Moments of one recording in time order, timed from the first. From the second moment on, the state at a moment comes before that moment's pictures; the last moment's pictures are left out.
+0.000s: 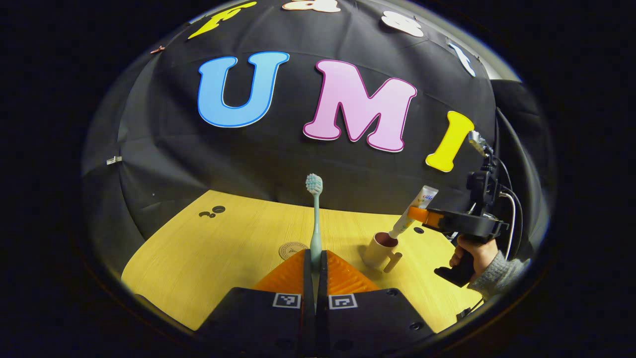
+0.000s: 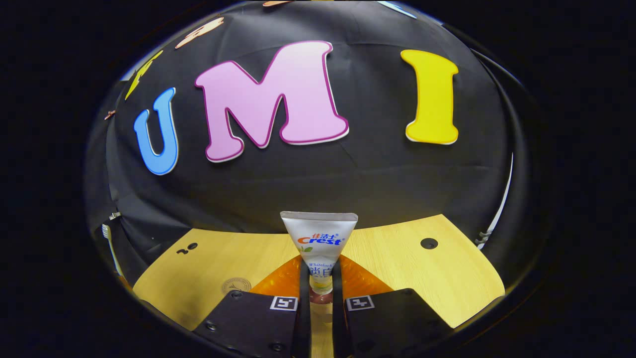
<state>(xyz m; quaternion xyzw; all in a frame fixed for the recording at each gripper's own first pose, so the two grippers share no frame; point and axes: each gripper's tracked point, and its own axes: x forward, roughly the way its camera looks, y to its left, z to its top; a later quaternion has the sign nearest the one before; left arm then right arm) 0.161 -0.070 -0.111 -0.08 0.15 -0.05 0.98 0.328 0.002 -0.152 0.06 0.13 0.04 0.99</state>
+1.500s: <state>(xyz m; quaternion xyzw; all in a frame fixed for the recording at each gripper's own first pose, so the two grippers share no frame) 0.203 -0.113 -0.102 -0.09 0.14 -0.07 0.98 0.325 -0.037 -0.184 0.10 0.15 0.01 0.98</state>
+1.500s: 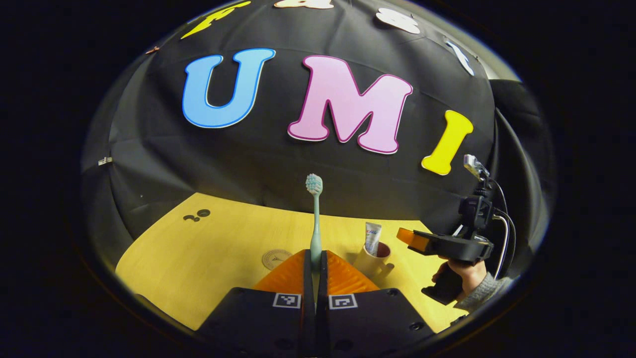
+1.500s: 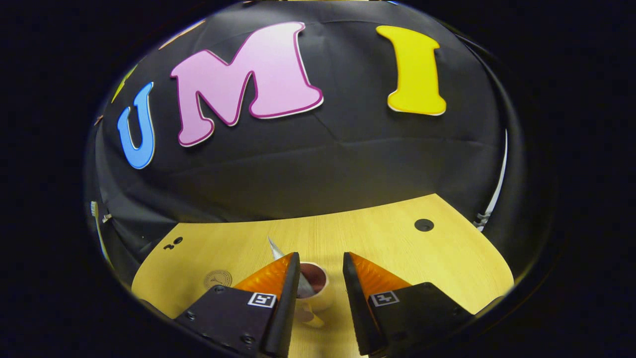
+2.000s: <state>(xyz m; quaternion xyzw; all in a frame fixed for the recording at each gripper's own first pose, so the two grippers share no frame) 0.263 -0.196 -0.078 -0.12 0.09 -0.14 0.98 0.257 -0.099 -0.178 0.10 0.14 -0.02 0.98</state>
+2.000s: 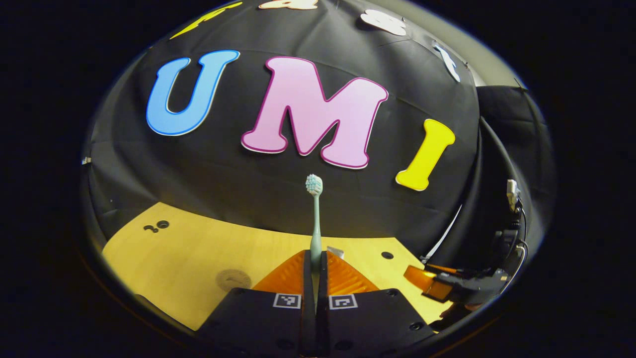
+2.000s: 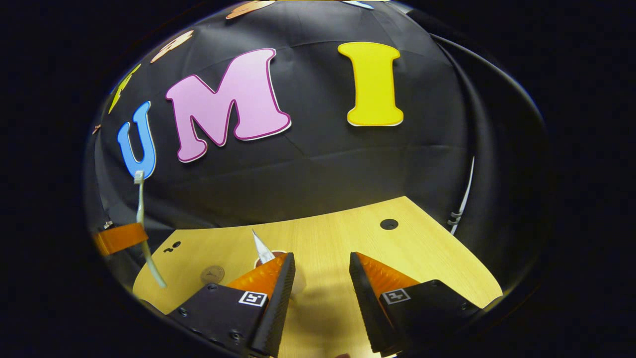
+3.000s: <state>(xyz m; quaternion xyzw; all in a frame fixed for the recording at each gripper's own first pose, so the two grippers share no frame) 0.381 -0.263 -0.135 -0.17 0.04 -0.09 0.98 0.226 -0.147 -0.217 0.13 0.17 -0.03 0.98</state>
